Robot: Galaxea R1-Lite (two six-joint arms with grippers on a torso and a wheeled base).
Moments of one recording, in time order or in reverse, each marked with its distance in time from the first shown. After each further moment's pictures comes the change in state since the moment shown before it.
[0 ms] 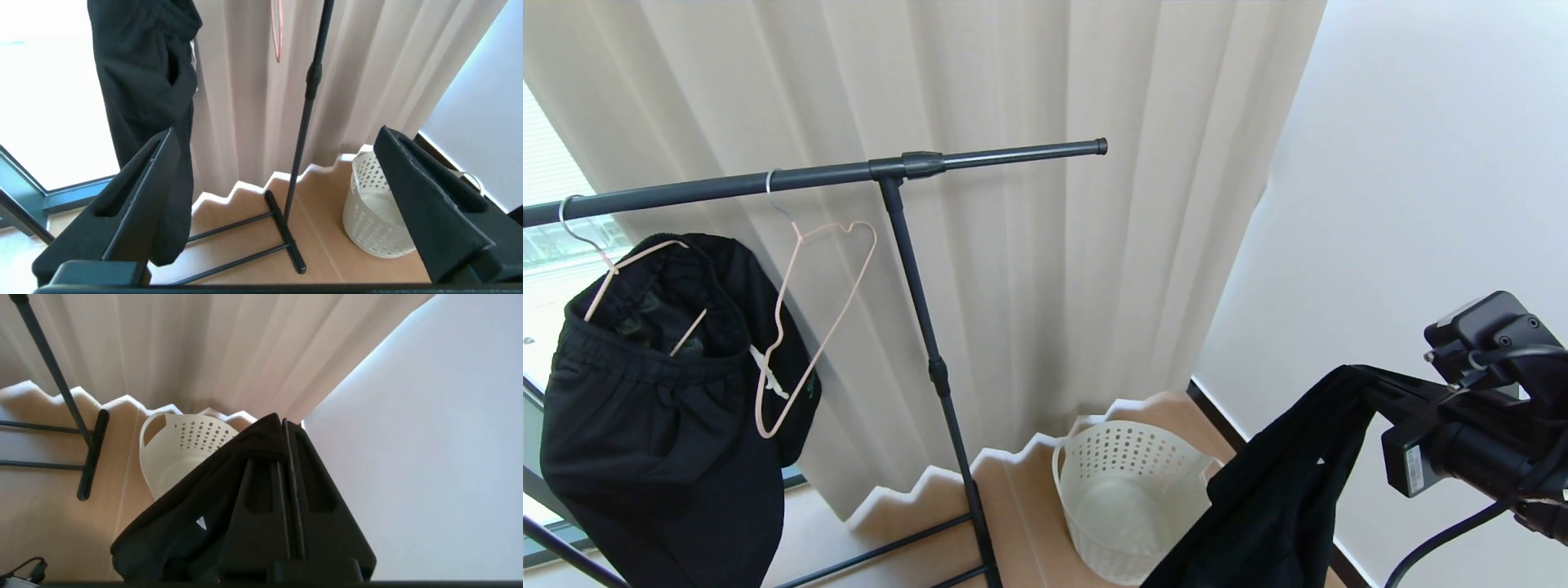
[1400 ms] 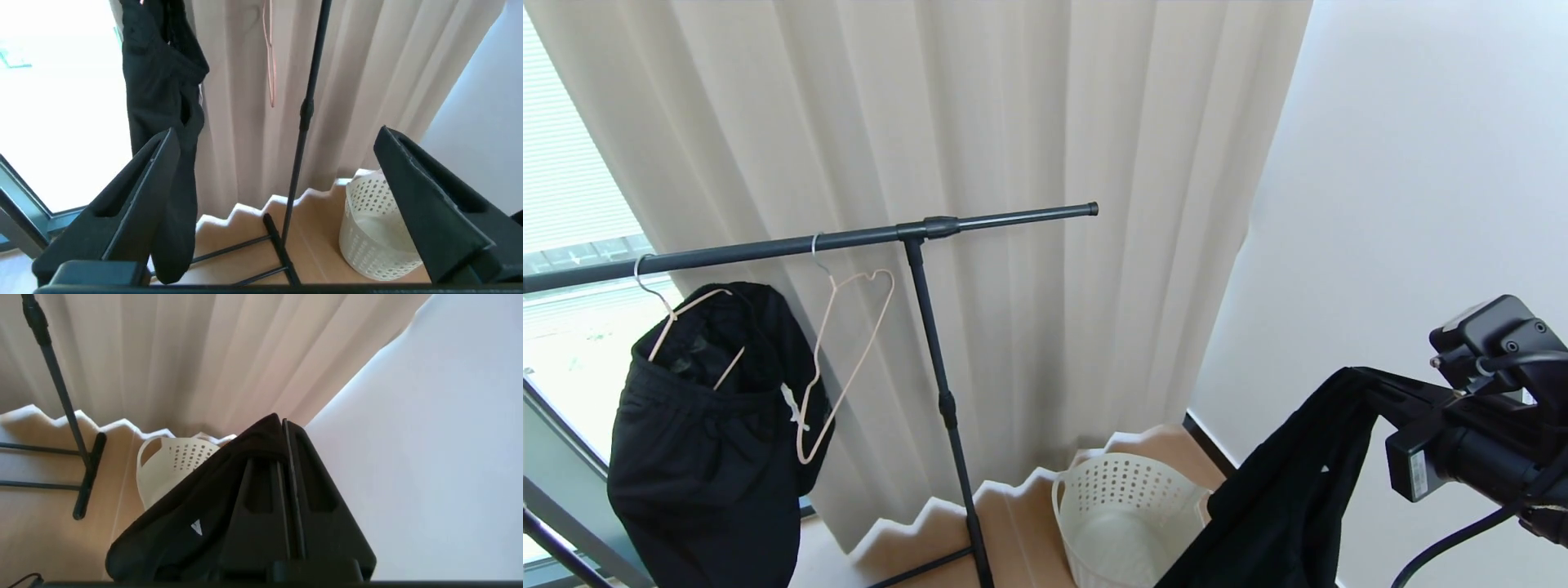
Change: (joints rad) left arm 0.000 0.000 0.000 -0.001 0.000 -0.002; right arm 0.002 -0.008 0.009 -0.007 0.008 -0.008
